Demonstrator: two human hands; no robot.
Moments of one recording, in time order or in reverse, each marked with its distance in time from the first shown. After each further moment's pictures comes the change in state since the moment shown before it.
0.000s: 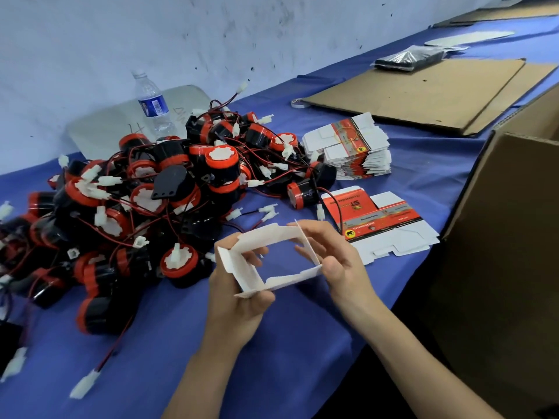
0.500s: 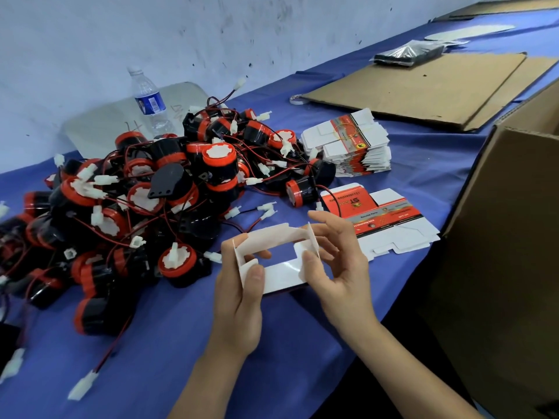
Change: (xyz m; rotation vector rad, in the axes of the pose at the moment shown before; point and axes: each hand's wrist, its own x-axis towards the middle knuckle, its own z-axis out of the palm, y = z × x) left_hand -0.008 -0.003 0.009 -0.040 0.055 -0.016; right_hand -0.009 0.006 0.012 -0.163 0.290 -0.170
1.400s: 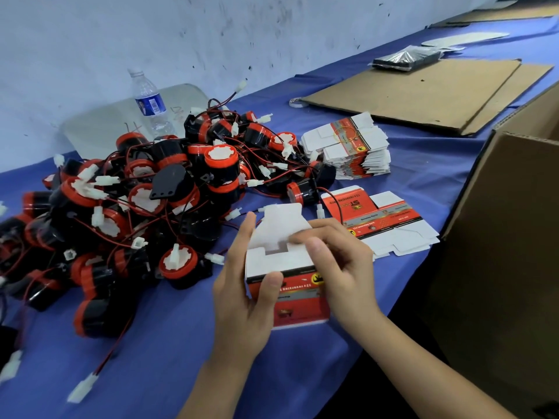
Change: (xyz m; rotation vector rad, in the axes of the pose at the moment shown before) left_hand 0.000 0.018 0.002 0.154 0.075 0.164; right_hand 0.013 -0.014 0.000 -0.095 -0.017 -0.030
